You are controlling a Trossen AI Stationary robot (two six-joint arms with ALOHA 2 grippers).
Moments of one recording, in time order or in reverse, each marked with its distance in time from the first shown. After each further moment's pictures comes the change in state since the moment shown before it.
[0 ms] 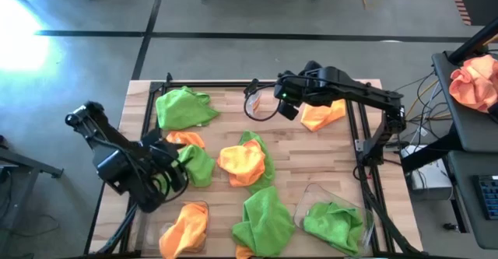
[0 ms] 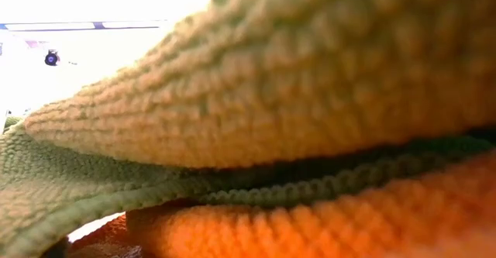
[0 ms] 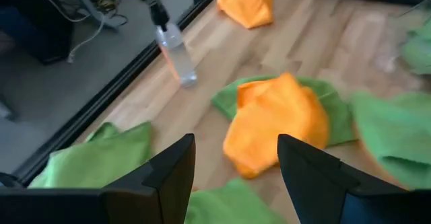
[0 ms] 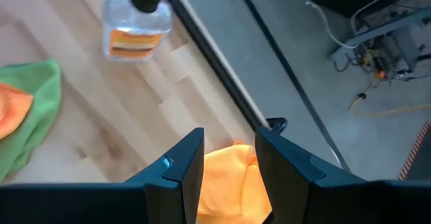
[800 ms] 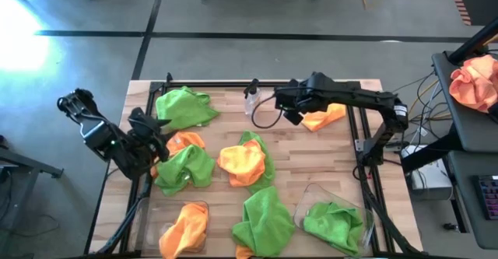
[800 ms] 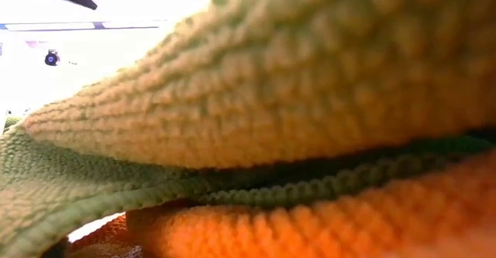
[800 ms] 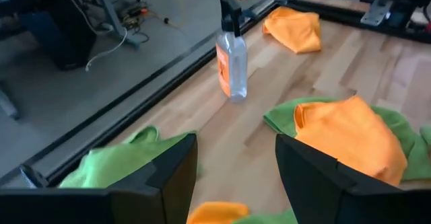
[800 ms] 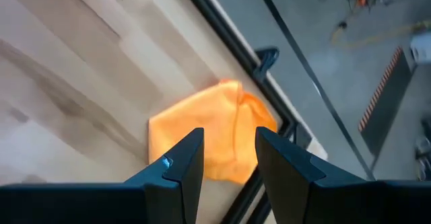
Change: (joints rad) left arm 0.047 -0.466 -0.406 0.061 -0.144 0.001; right arm -0.048 -0.025 -0.295 -0.058 0.004 0.229
